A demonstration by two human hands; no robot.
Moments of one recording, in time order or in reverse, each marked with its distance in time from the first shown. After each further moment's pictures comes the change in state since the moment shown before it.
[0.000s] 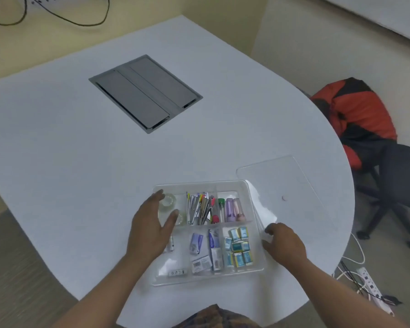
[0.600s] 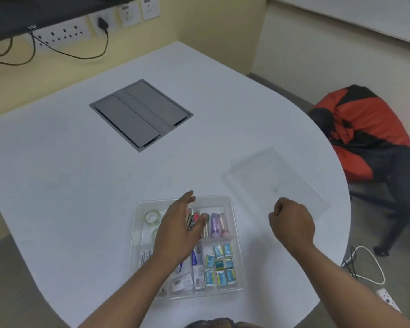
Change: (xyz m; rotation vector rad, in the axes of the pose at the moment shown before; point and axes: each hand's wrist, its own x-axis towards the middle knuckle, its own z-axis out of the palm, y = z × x) left_hand 0.010 0.117 0.058 -0.086 -0.052 0.042; right_hand 0.041 0.010 -0.092 0.219 0.465 -0.015
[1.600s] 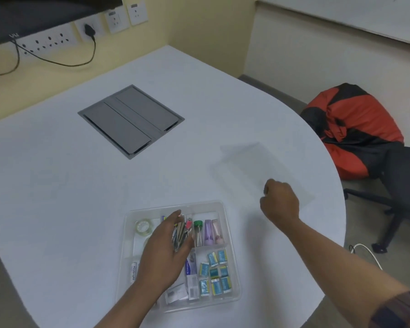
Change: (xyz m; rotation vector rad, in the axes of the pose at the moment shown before) left_hand -0.018 -0.006 -0.003 0.017 -0.035 -0.040; right_hand 0.066 -0.005 0.014 -0.075 -0.017 -0.120
